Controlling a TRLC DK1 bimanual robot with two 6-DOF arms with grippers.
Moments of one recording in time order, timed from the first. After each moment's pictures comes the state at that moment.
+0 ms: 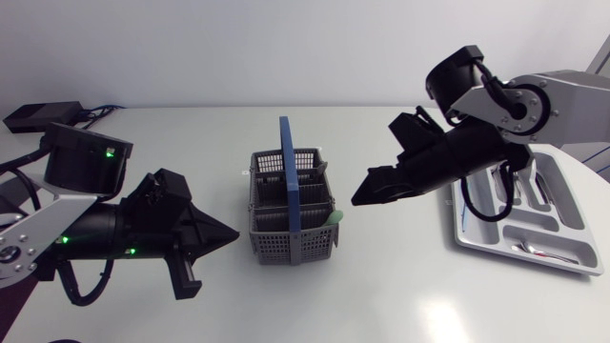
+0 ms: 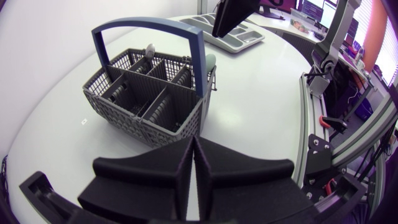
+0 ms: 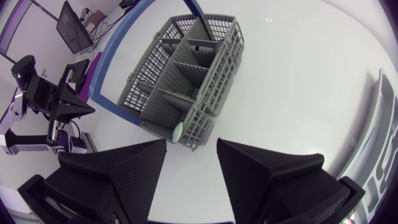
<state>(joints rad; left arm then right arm) -0.41 1.09 0.63 -0.34 0.48 0.45 0.35 1.49 1.09 -0.69 -0.47 0.00</state>
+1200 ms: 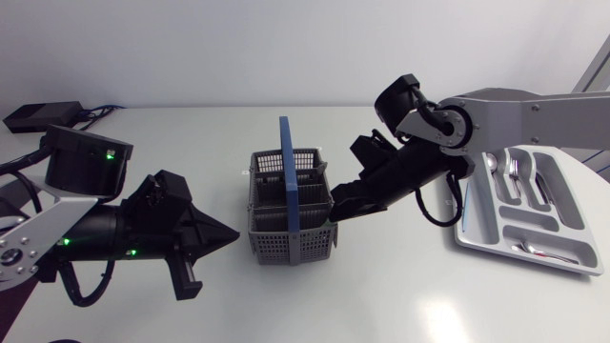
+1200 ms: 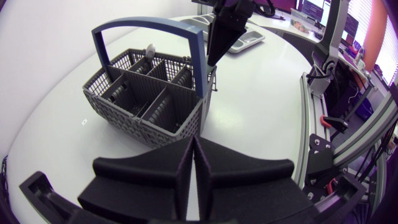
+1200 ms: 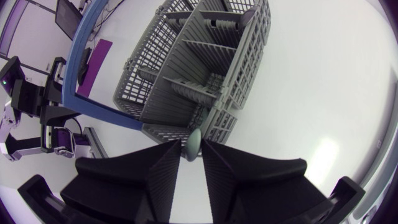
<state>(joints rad) -0.41 1.09 0.62 -0.32 0.48 0.45 0.45 1.66 1.13 -0.65 -0.49 0.08</state>
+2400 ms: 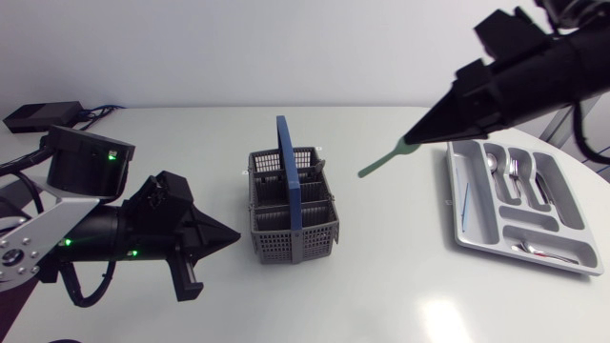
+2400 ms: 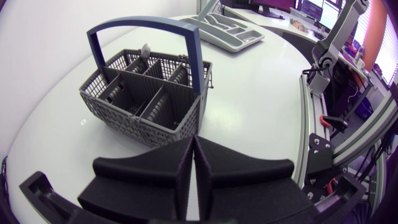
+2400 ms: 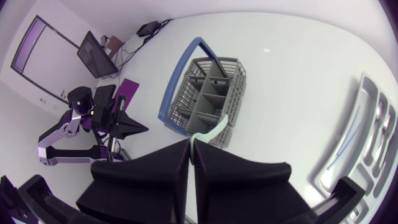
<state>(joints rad) -0.42 1.10 0.62 -0.32 0.48 0.45 0.17 1.35 1.41 -1.10 -0.65 -0.03</state>
